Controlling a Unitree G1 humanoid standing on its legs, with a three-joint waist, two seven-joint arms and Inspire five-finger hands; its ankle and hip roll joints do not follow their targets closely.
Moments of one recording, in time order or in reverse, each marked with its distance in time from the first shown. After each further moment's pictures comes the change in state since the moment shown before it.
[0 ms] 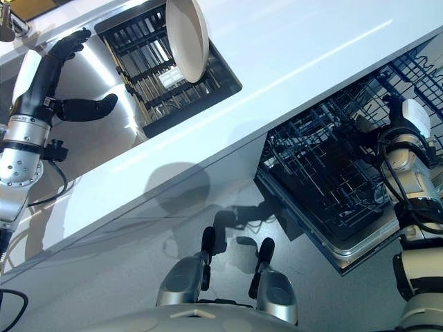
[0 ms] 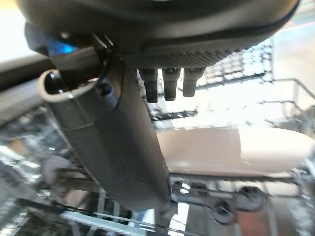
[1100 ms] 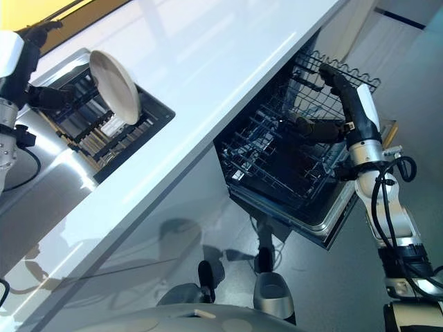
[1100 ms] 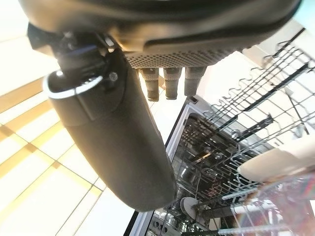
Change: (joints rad) left arm -0.111 0.127 -0.043 0.121 0.508 0.215 0.003; right arm 0.367 0.171 -0.200 -0.608 0.252 -0.297 0.135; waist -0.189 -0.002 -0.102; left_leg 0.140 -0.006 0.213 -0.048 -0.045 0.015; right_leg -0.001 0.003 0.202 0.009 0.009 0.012
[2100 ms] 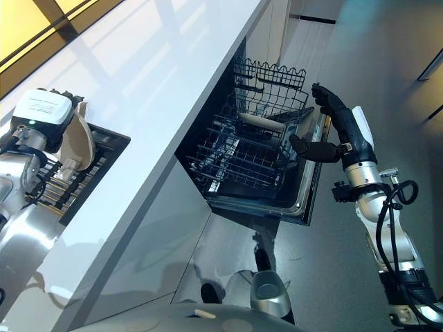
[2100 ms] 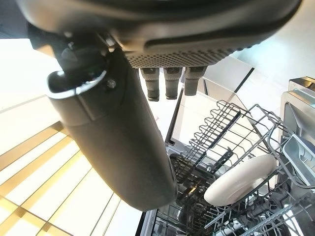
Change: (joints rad) left arm -0.096 0.020 -0.320 0.231 0.511 0.114 -0.115; right arm 0.135 0.023 -0.015 -0.068 0.092 -0.064 0.009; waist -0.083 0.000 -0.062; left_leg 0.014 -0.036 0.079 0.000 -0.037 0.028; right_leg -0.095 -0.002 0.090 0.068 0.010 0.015
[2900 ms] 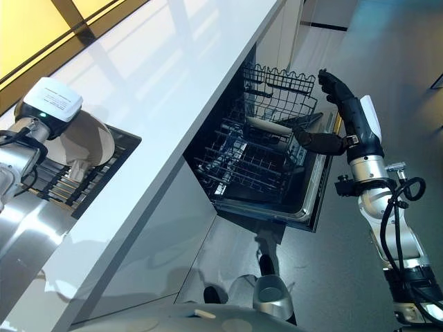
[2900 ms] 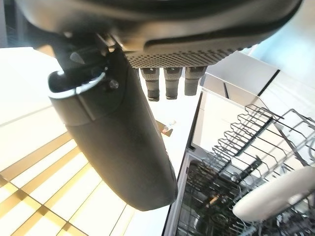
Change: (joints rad) left arm -0.076 0.062 -0.098 -0.010 0.143 -0.051 0.044; right arm -0.026 -0.048 -0.001 -0.040 0.001 -0.014 -0.089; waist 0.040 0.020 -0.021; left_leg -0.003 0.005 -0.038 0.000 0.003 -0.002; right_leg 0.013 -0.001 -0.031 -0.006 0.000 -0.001
